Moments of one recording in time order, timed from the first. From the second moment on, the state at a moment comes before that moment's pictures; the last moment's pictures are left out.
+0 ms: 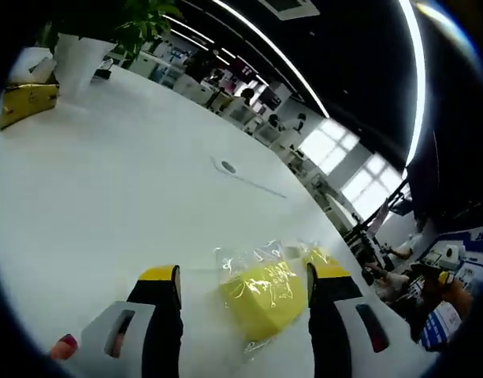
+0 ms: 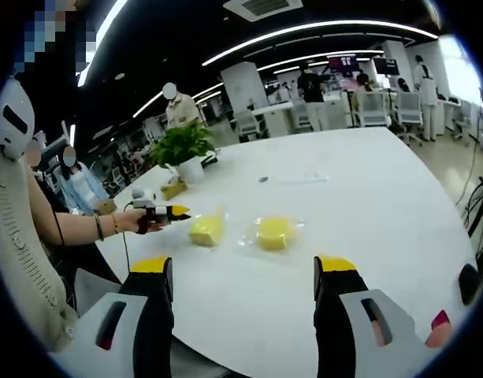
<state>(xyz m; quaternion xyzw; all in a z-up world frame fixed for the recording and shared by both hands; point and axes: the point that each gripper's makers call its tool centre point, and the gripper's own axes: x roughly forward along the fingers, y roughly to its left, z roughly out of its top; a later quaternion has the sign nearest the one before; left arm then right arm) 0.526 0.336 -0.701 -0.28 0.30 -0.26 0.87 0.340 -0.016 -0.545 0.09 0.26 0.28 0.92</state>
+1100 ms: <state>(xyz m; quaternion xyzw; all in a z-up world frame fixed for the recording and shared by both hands) 0.550 0.327 -0.732 -0.46 0.28 -0.26 0.80 0.342 -0.018 -0.561 0.08 0.29 0.26 0.92</state>
